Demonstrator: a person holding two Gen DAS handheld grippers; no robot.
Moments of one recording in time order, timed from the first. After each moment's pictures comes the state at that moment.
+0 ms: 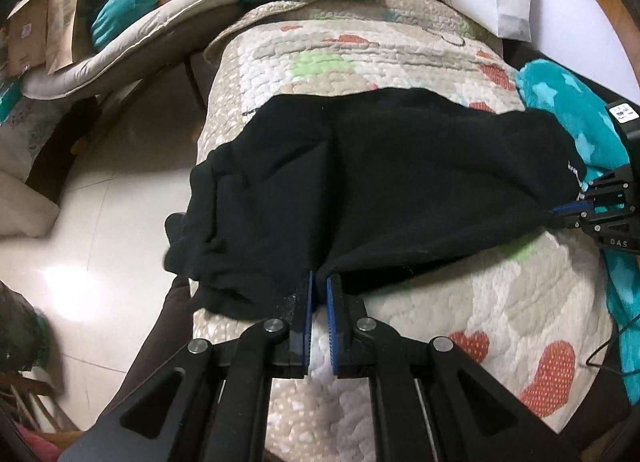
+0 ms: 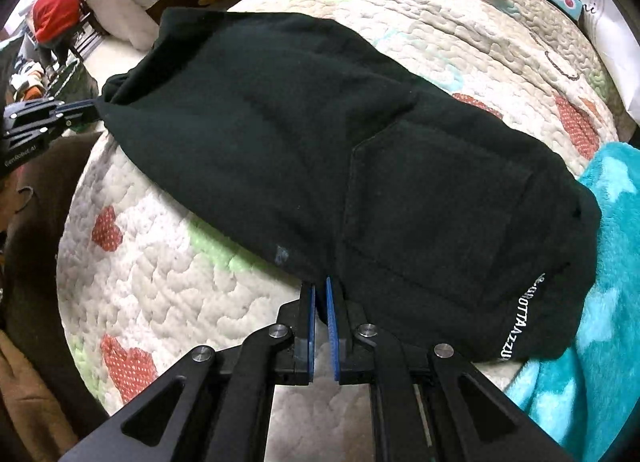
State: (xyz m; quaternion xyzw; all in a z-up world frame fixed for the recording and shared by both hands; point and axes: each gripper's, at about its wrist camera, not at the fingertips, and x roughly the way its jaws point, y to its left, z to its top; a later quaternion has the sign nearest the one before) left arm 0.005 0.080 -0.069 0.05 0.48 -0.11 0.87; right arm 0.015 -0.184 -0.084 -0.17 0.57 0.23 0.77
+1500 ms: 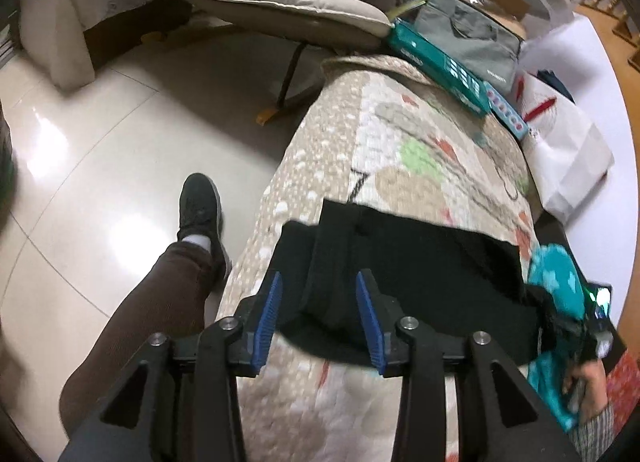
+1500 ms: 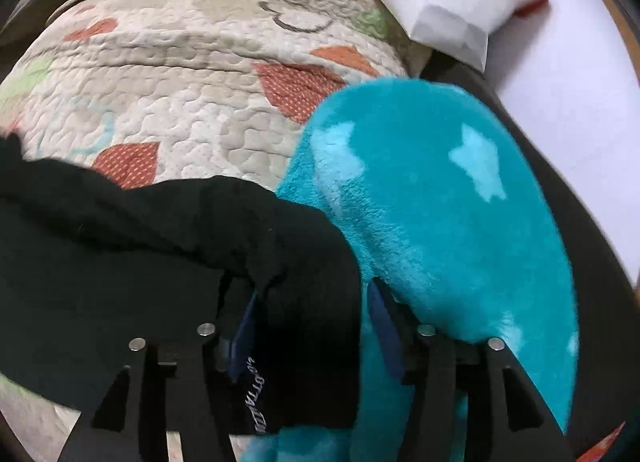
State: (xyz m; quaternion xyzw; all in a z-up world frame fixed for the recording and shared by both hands) left arm 0.036 0.191 -0.047 -0.26 0.44 -0.02 0.86; right arm 0.101 -0.315 -0.037 -0.18 0.54 -0.12 0.82
